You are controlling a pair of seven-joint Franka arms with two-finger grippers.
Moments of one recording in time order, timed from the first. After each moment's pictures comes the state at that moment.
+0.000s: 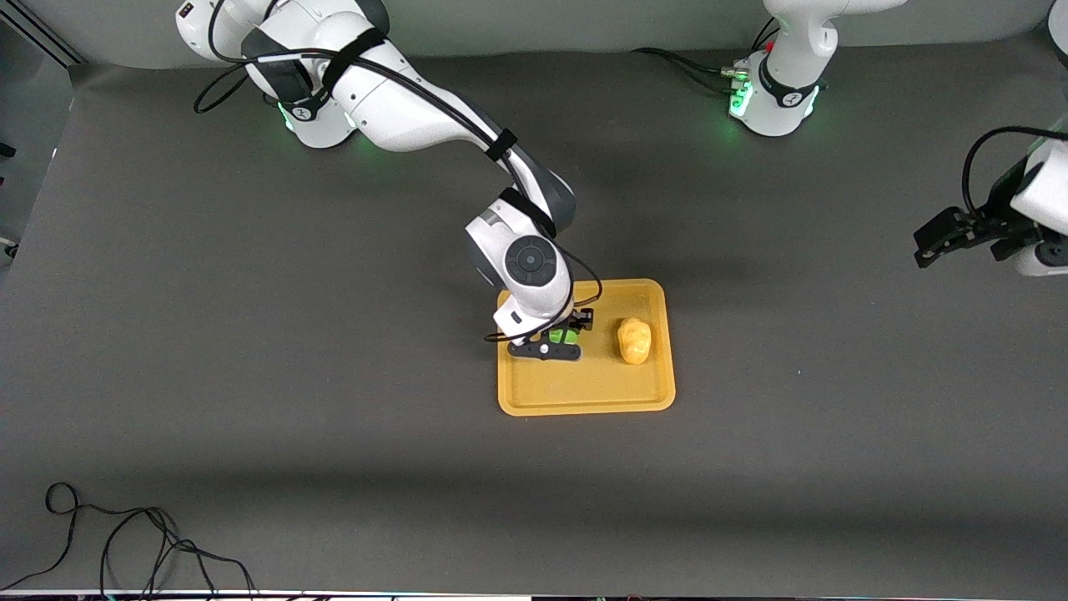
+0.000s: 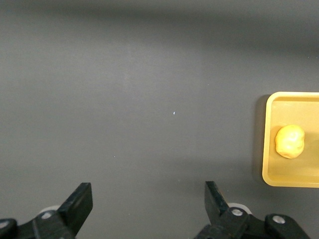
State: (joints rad) left arm 0.06 -0.10 -0.07 -1.81 0.03 1.80 -0.09; right arm 0.78 0.95 -0.03 -1.20 0.13 2.18 0.82
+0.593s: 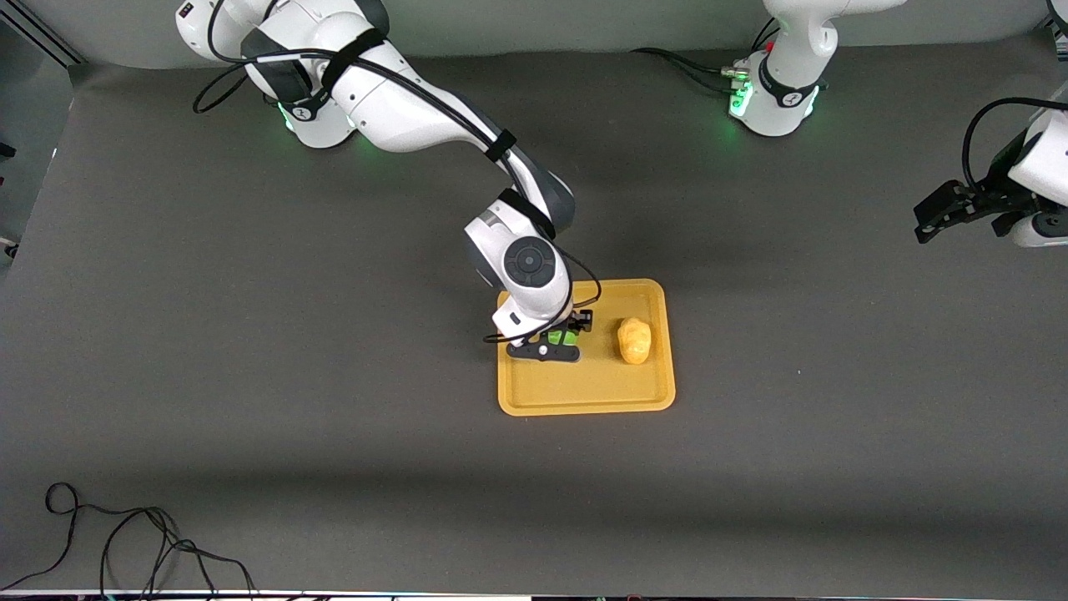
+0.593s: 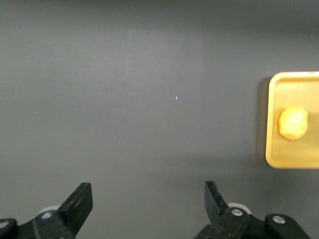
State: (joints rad) left arm 0.06 -0.14 -0.08 -1.82 0.03 1.73 -0.04; right arm 0.78 0.95 -0.03 -1.20 0.13 2.18 0.82
